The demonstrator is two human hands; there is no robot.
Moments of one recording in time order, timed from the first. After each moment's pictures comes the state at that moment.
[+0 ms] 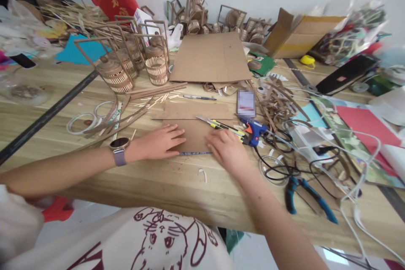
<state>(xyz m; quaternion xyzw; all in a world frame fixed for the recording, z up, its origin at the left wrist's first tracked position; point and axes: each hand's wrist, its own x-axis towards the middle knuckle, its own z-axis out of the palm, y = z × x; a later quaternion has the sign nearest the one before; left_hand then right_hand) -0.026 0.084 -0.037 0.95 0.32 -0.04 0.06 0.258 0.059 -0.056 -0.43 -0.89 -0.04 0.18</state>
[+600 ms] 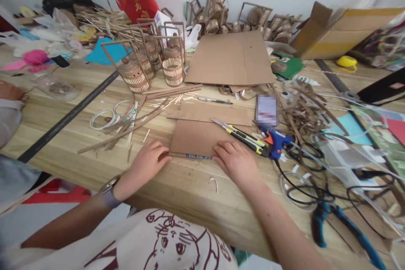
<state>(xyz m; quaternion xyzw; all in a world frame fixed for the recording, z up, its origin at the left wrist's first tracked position) -0.053 0.011 -0.053 0.77 0.62 0.07 0.09 0.250 0.061 -0.073 -0.39 -0.91 -0.04 0.14</state>
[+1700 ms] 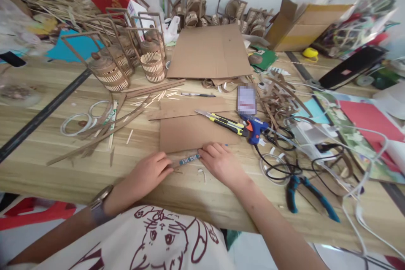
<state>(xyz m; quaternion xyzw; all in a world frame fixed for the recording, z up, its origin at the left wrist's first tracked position) -0.019 0.001 -0.049 0.84 0.51 0.01 0.18 0.242 0.033 -0.066 -0.33 -0.92 -0.10 0.16</state>
